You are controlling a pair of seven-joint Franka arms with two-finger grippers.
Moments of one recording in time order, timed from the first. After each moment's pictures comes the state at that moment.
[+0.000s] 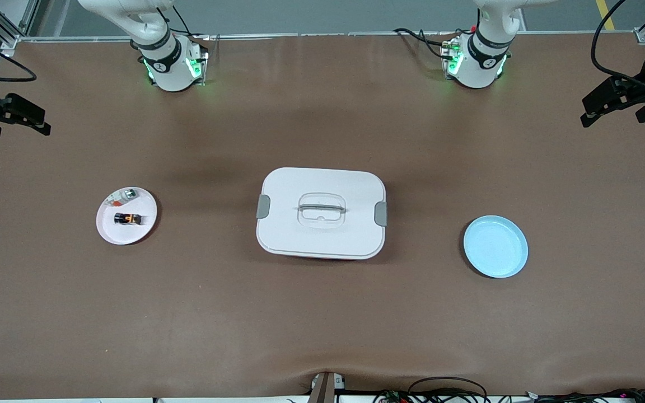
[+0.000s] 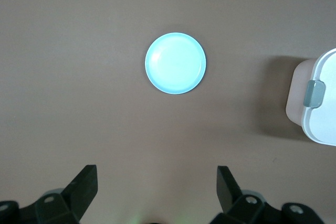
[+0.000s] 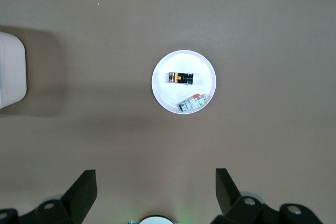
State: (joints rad) left arm 0.10 -0.07 -0.17 -1.52 0.01 1.47 -0.13; right arm 0.02 -0.08 -0.08 -1.63 0.00 1.48 -0.09
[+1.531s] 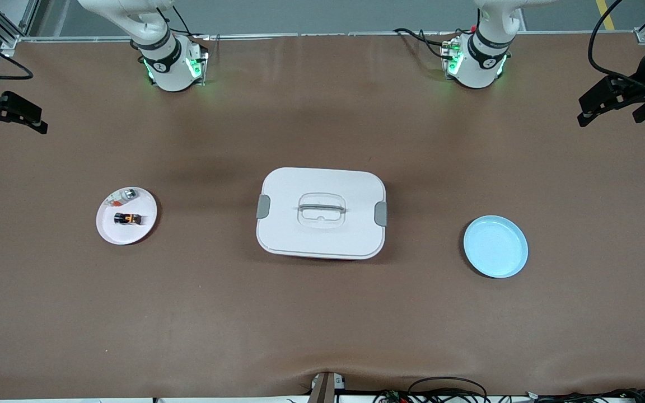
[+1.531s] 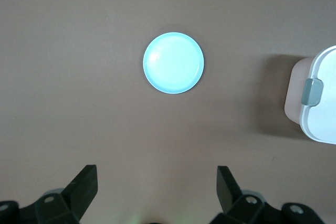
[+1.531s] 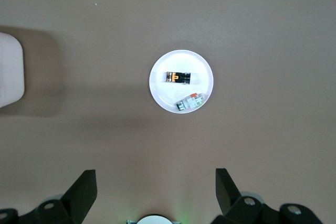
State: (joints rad) left arm 0.09 -0.07 -0.18 -1.52 0.01 1.47 -0.13; right arm 0.02 -0.08 -0.07 -1.62 -0.03 1.47 -0.09
